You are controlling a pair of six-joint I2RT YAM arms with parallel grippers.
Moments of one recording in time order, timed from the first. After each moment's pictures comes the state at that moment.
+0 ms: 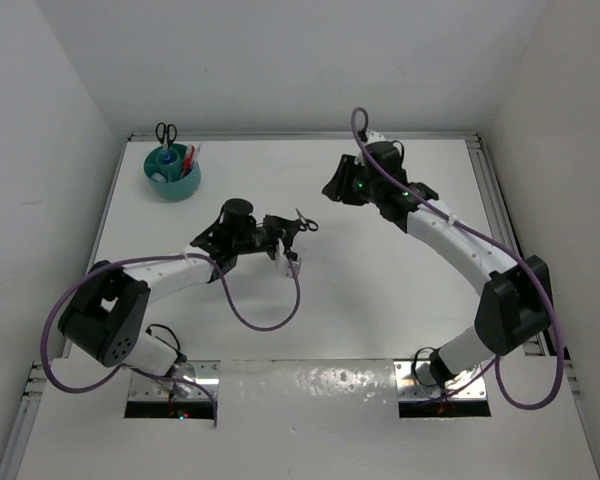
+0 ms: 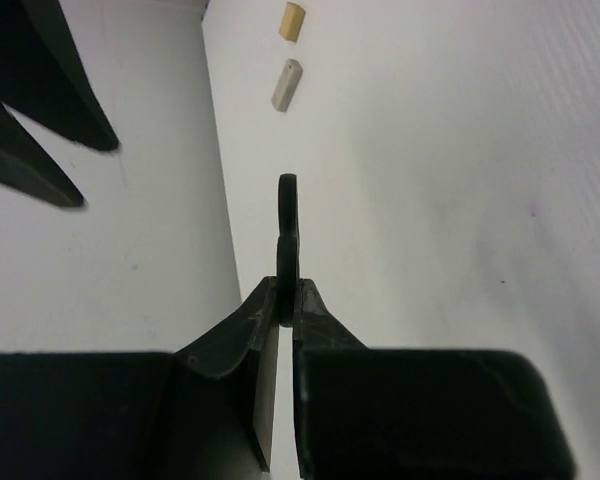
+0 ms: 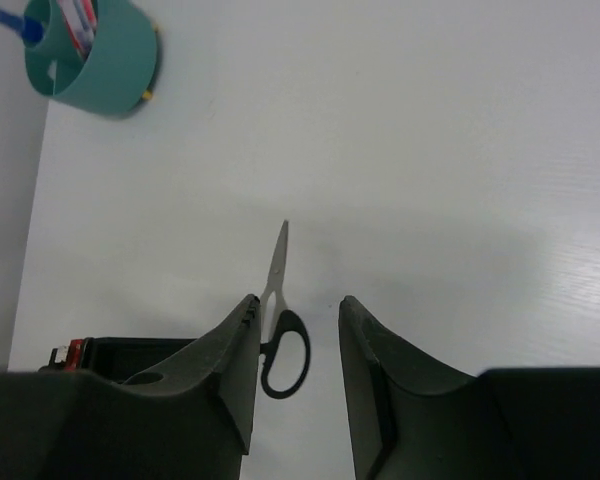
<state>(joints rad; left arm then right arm) -0.53 1.46 0.72 0.29 0.63 1.50 0.49 1.56 1.21 -0.22 -0.08 0.54</state>
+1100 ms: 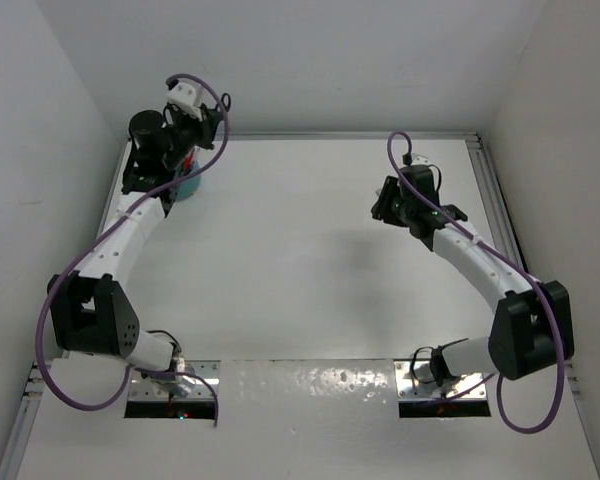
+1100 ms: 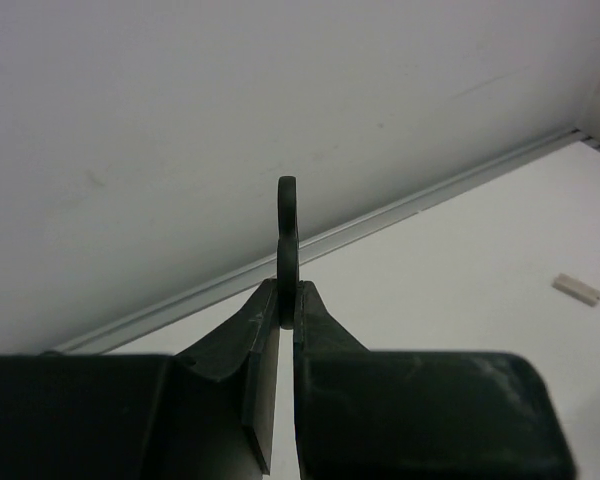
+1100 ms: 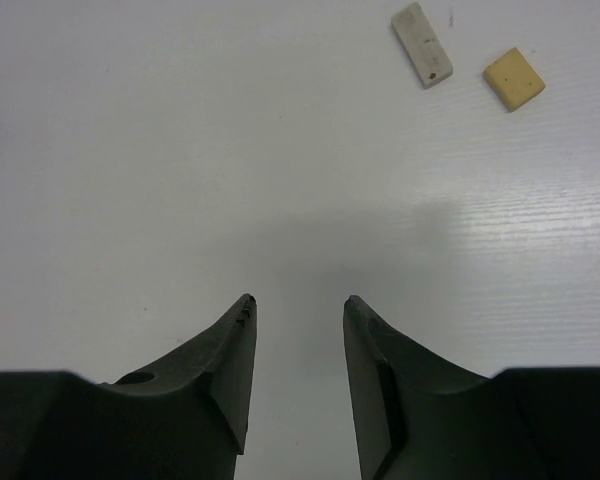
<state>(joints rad) -0.10 1.45 1.26 0.23 0.37 0.06 0.29 1.38 0.95 -0.26 0.09 0.48</state>
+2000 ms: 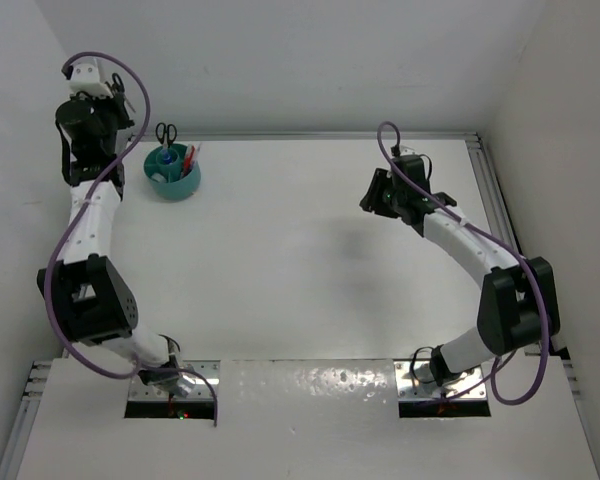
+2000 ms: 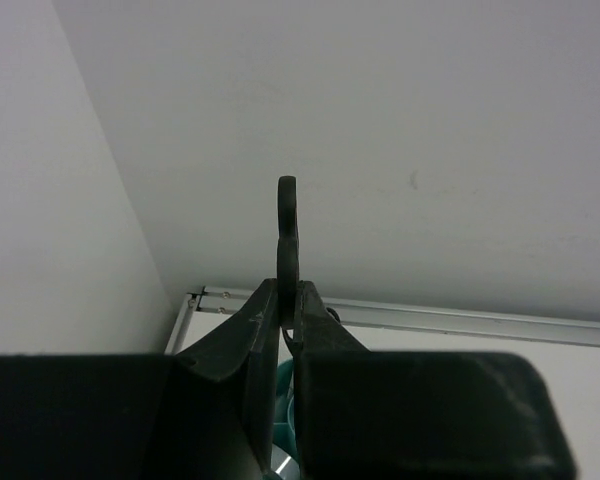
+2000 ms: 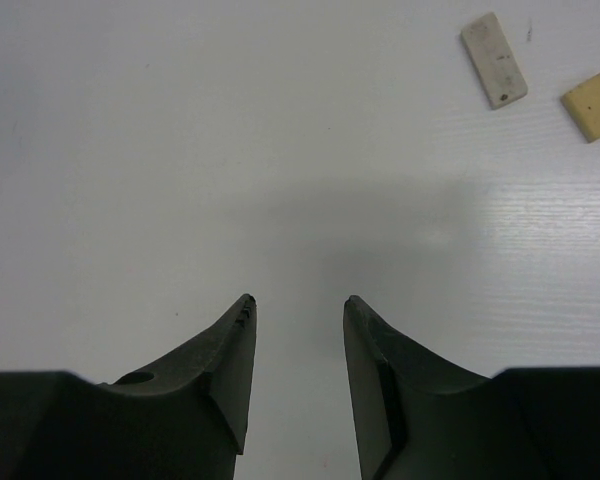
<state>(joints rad) 0.27 1.53 1.38 0.25 0.14 -0.03 0.29 1.51 1.04 -0.23 0.00 0.48</state>
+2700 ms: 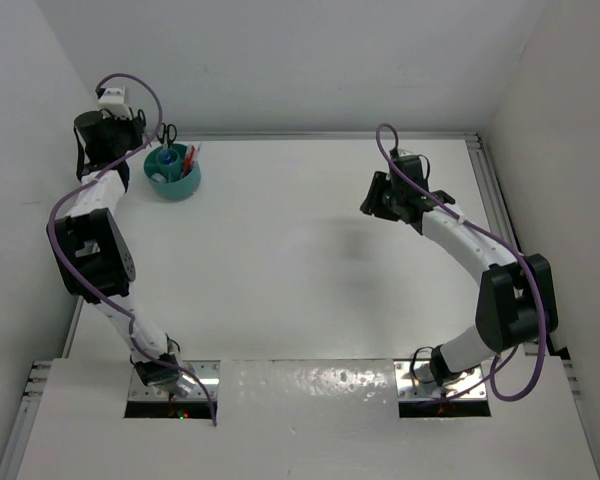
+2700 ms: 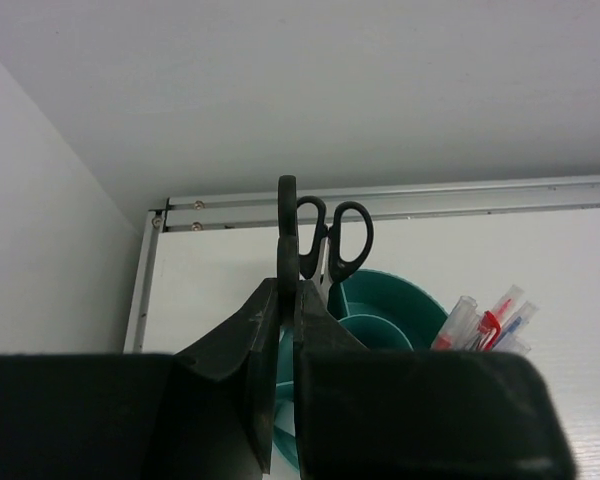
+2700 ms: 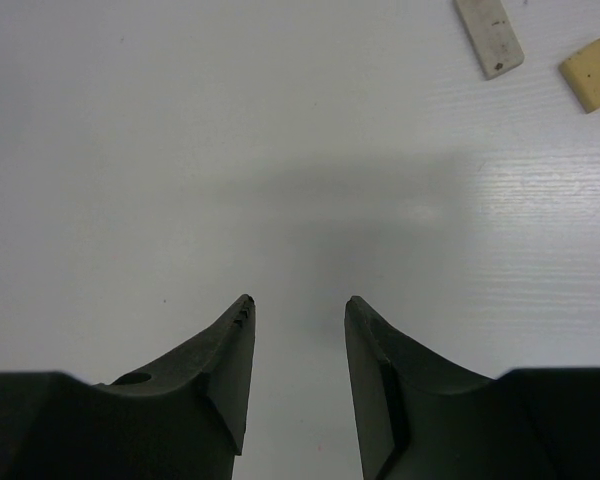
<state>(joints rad) 0.33 1.87 1.46 0.24 0.32 0.09 0.29 1.54 1.06 -0.29 0.00 0.48</state>
